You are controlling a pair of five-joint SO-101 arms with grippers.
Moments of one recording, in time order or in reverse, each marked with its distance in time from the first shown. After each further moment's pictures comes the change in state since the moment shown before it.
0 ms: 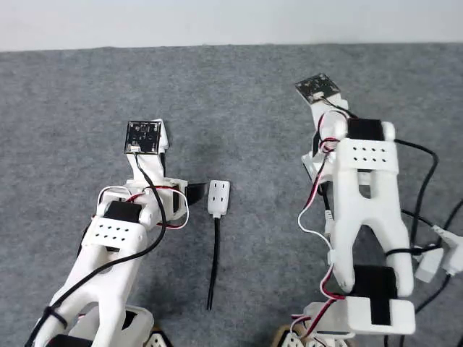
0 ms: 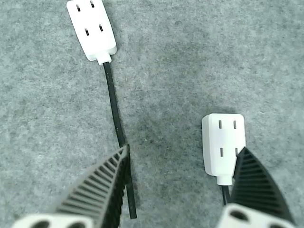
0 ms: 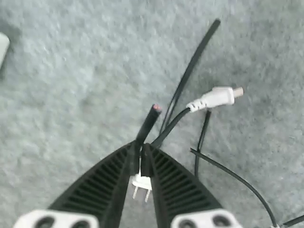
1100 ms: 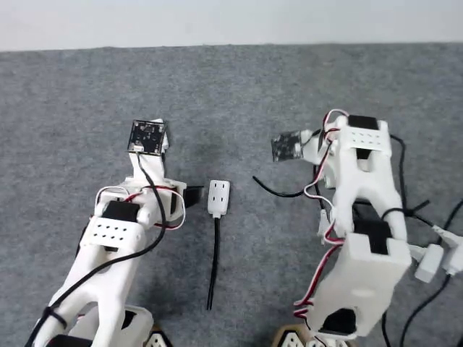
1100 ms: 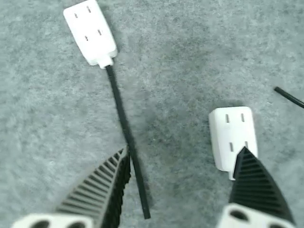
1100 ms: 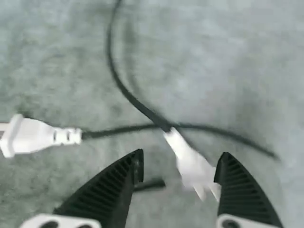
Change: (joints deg) left arm -1.1 0.0 0.0 0.0 -6.0; right arm 4.3 26.4 -8.2 -8.2 78.1
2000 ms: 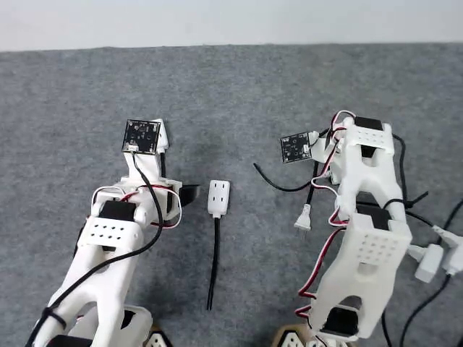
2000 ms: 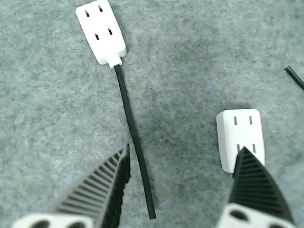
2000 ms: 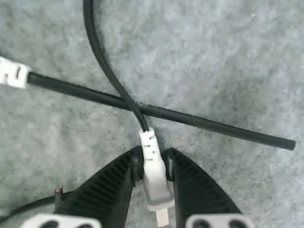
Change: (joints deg) left arm -1.3 0.0 0.0 0.0 -0.1; right arm 4.3 12.3 -9.9 -5.1 2.4
